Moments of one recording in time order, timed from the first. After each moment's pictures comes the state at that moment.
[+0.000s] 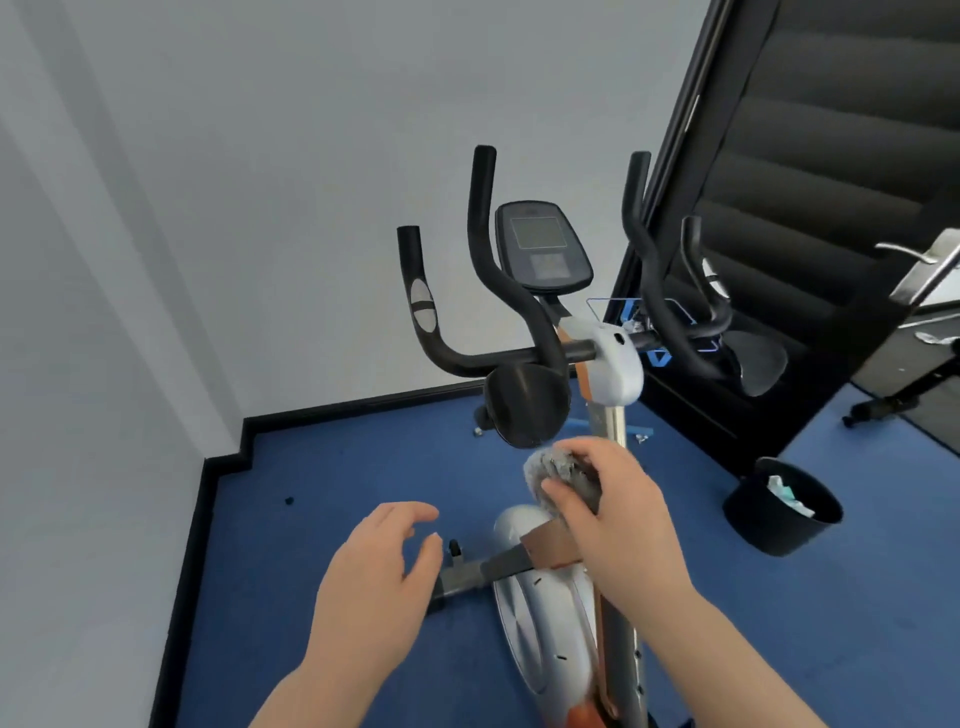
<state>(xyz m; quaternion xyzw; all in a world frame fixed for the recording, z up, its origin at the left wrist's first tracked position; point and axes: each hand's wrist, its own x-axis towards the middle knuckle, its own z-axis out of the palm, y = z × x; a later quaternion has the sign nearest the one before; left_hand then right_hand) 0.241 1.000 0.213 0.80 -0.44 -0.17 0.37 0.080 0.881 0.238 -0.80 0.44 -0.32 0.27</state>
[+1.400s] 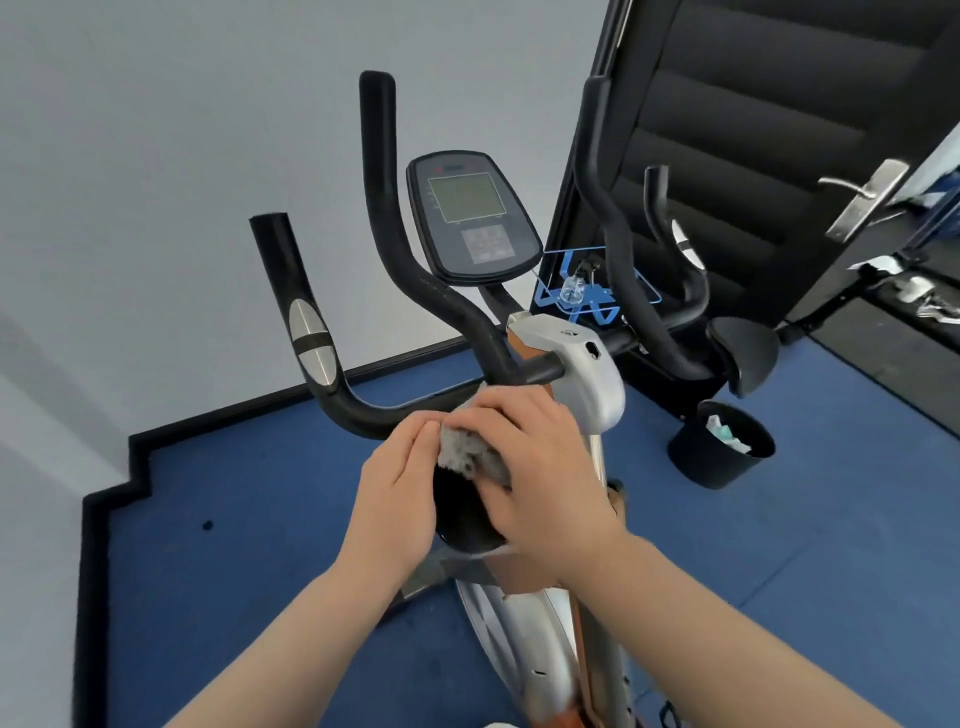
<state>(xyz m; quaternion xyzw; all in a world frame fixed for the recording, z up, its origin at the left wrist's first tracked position) 0.284 0.796 0.203 0.59 -0.43 -0.37 0.57 0.154 0.754 0.237 -0.88 0.34 -0.31 0.09</state>
